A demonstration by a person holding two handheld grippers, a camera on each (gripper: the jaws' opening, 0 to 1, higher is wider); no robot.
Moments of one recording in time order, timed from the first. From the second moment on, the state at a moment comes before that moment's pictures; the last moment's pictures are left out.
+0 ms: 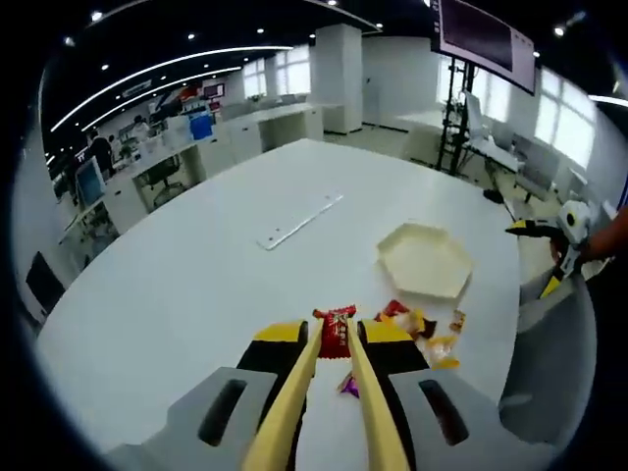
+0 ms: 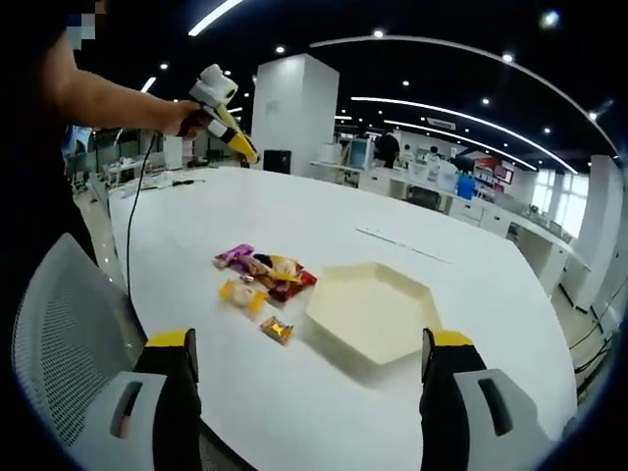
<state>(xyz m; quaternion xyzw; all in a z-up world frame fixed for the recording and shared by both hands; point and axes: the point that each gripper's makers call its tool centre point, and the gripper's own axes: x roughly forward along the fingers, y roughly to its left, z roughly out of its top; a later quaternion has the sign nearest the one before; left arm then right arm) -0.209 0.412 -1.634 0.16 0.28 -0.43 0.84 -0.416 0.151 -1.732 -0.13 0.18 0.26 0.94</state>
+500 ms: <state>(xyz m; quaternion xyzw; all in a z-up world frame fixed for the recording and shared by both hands) -0.208 0.375 -1.635 0.19 0.27 -0.48 0.81 -0.416 0.147 -1.730 -0.12 0.18 0.25 0.94</state>
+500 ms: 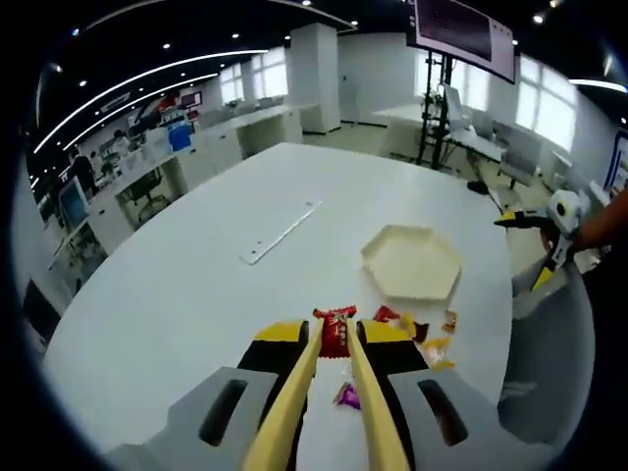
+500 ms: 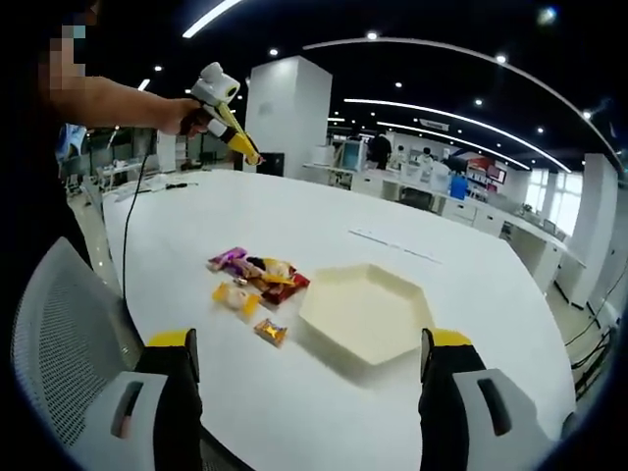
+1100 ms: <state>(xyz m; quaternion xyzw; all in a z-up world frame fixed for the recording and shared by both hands) -0.230 0.268 -1.638 0.22 0.24 -0.56 0.76 -0.416 0.146 -1.730 -0.12 0.18 0.24 0.94</state>
